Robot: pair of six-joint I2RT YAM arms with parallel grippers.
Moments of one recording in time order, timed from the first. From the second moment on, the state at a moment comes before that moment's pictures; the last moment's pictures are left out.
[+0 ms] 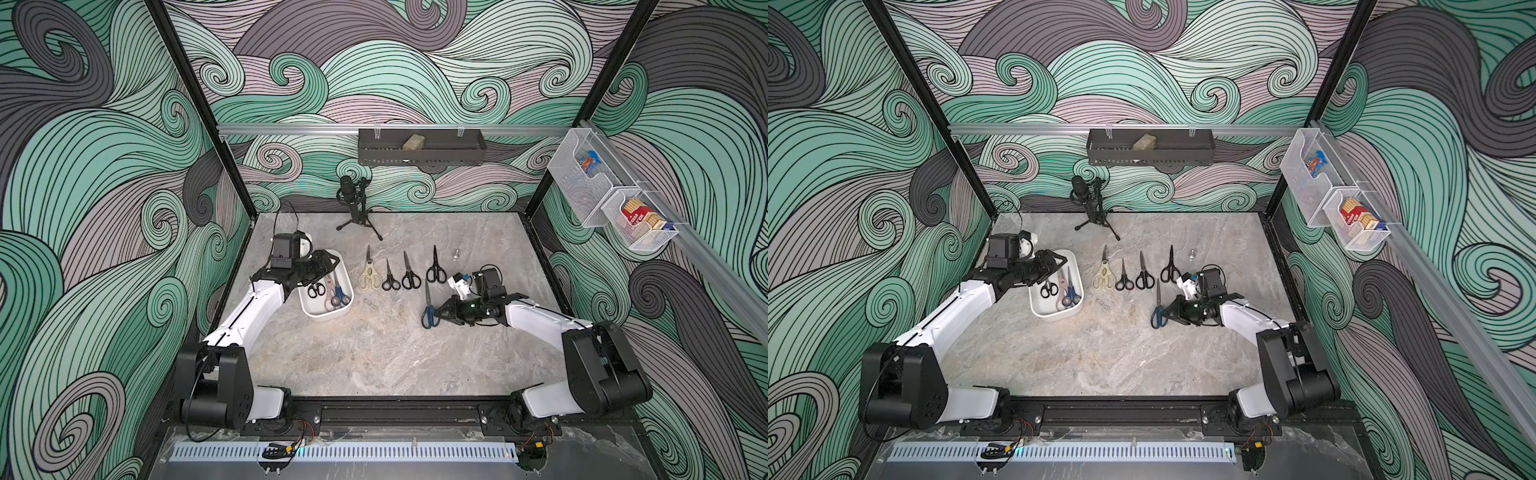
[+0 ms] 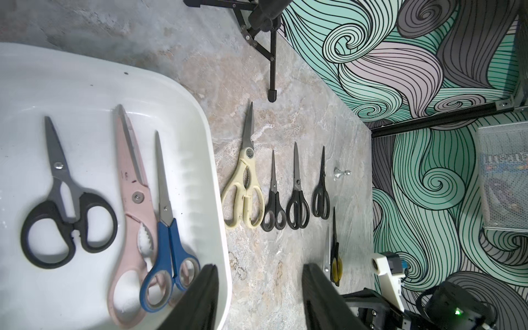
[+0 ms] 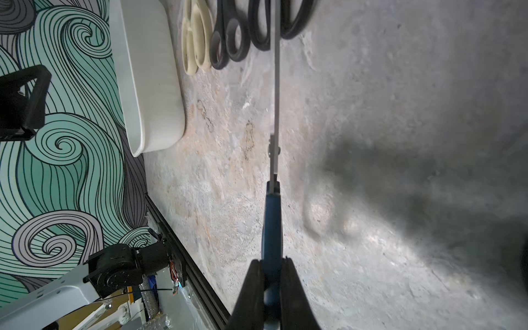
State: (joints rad) left arm -0.08 1.36 0.95 -0.32 0.45 -0.63; right arm 0.24 1.44 0.64 -0.28 -0.69 0.50
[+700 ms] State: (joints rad) left arm -0.01 1.32 0.90 -0.37 0.46 -0.58; right arm 0.14 1.53 0.63 -0.39 -0.62 0.39
